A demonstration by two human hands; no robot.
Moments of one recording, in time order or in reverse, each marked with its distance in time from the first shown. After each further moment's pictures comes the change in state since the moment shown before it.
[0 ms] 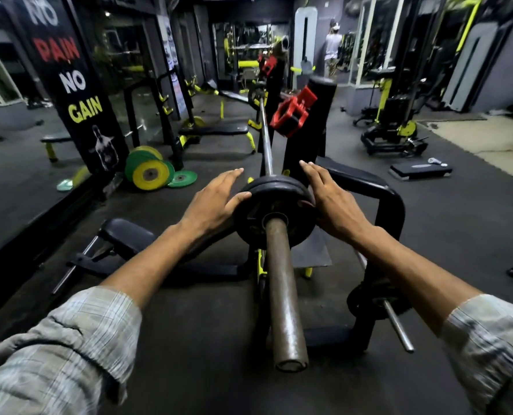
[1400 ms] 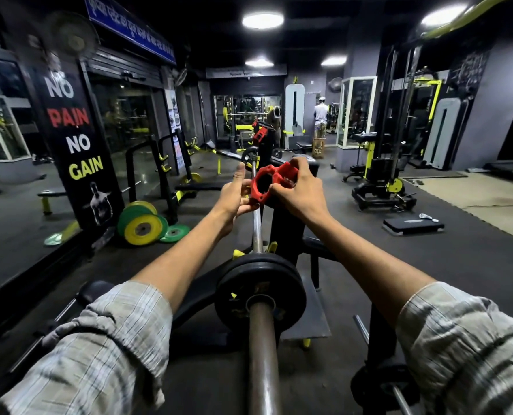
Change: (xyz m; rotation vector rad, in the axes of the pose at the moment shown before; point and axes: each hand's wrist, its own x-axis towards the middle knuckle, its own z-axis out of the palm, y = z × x) left_hand 0.176 0.060 -0.017 -1.185 0.075 -0.421; right_hand 0.167 0.001 -0.053 0.478 0.291 0.353
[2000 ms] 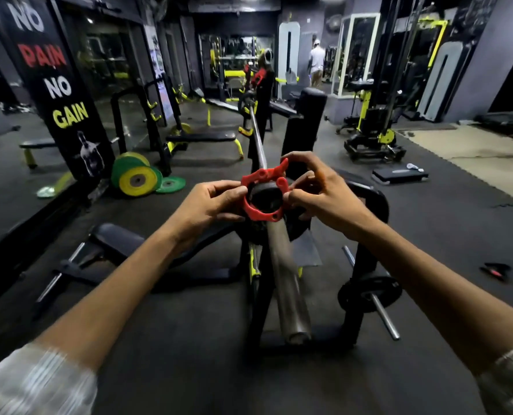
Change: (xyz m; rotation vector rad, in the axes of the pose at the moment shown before) left_hand -0.234 -0.018 -0.091 0.130 -0.220 -0.011; right_hand -0.216 -0.058 -0.063 0.243 -0.430 -0.008
